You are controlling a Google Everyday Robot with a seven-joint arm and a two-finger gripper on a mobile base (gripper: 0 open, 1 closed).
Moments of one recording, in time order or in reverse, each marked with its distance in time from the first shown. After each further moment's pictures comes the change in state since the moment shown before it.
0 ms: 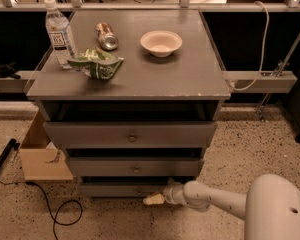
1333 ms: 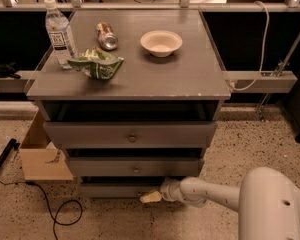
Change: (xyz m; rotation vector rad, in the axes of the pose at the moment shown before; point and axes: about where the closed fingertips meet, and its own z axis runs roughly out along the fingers) arm -0.017 0.008 0.004 -0.024 0.022 0.008
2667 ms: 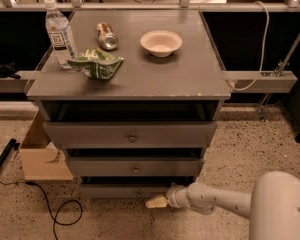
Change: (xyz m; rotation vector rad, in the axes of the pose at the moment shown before) arm 0.029 0.002 -0.029 0.013 0.022 0.076
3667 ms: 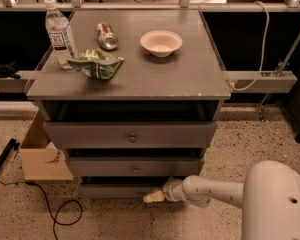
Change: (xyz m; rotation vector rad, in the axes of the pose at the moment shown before) arm -0.031 0.001 0.000 0.030 0.007 -0.057
